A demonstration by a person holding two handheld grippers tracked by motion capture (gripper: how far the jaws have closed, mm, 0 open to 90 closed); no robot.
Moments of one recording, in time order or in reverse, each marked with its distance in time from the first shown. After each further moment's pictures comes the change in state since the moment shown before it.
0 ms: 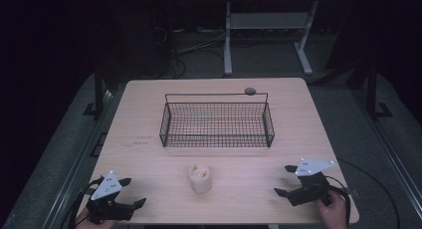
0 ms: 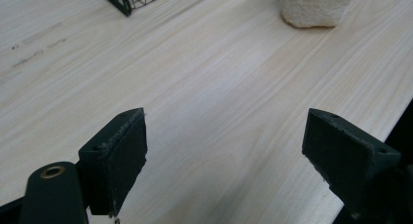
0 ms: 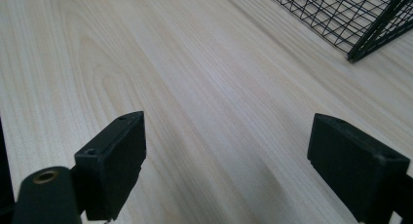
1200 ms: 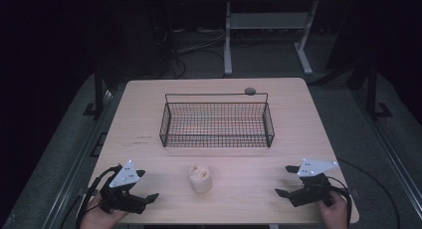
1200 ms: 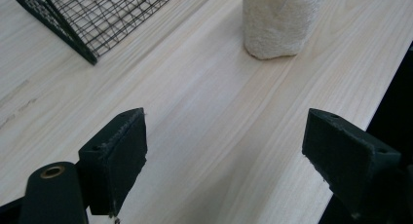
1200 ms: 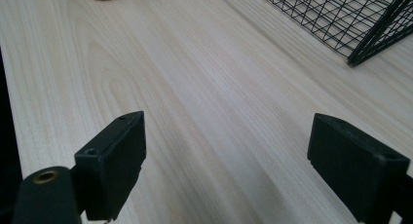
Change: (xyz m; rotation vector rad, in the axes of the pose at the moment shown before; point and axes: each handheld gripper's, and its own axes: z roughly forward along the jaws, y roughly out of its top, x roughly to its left) left arm -0.016 0.057 0.008 0.080 -0.068 0.122; right arm 0.001 -0.002 -0.004 -0.024 0.013 0.009
